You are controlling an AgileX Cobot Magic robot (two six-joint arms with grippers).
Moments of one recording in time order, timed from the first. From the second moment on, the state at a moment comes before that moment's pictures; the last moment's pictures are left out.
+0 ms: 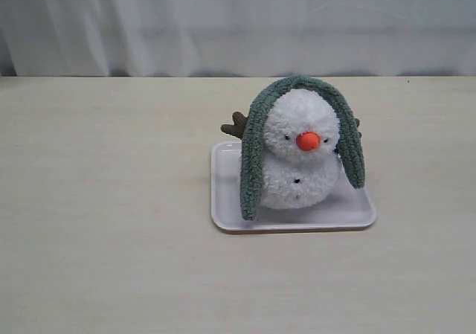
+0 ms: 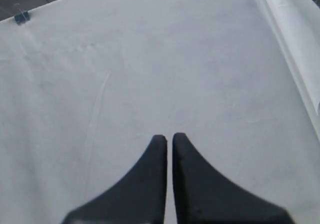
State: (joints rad) left arm -0.03 0.00 0.00 0.04 0.33 0.05; right arm -0.03 0.00 -0.02 0.17 -0.45 0.18
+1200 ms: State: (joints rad) left arm -0.03 0.00 0.00 0.04 0.33 0.05; right arm -0.03 1.60 -1.35 0.73 0.81 -0.67
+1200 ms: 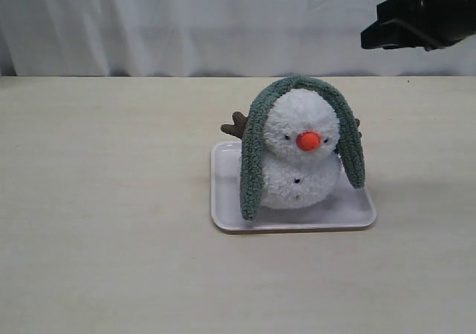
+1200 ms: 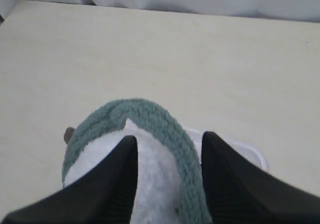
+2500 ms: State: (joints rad) left arm -0.03 0.00 0.00 0.04 0.33 0.05; right arm 0.09 1.93 -1.55 0.62 0.94 -0.92
